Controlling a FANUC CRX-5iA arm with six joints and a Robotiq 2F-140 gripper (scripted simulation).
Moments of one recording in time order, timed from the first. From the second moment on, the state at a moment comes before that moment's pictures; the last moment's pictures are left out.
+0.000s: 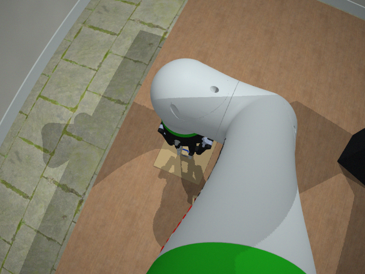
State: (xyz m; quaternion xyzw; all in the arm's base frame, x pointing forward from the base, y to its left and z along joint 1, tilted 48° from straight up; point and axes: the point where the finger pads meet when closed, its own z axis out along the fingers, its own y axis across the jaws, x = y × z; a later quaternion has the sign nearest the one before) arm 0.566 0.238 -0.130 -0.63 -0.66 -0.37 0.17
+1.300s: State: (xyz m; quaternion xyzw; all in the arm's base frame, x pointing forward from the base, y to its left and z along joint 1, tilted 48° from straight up) arm 0.567 0.241 -0.133 -0.63 -0.66 -0.37 0.17
